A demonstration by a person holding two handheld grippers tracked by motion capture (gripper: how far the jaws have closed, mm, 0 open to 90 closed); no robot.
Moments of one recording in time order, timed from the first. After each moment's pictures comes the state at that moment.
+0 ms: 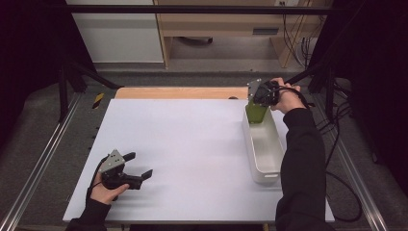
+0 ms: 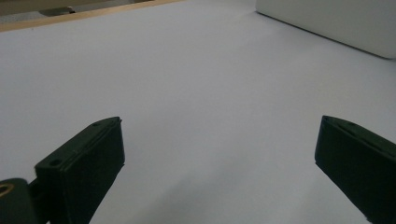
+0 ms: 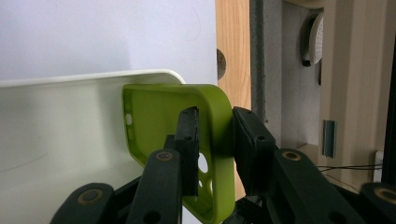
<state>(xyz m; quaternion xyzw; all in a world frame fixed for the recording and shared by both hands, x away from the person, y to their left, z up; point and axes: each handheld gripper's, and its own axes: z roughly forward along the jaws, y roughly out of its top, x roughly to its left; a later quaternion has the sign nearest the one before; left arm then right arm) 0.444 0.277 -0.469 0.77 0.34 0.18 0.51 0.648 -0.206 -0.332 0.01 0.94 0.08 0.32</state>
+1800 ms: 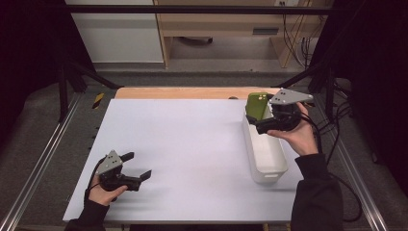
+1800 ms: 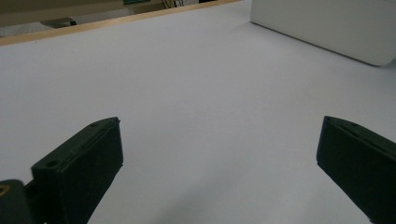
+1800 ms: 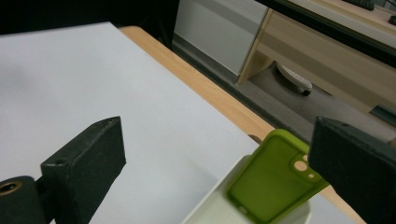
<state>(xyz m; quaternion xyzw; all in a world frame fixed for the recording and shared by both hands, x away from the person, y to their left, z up) 0.438 0.278 -0.462 0.76 0.33 0.19 0.52 0.518 -0.221 -0.309 0.29 0.79 0.46 0.30</state>
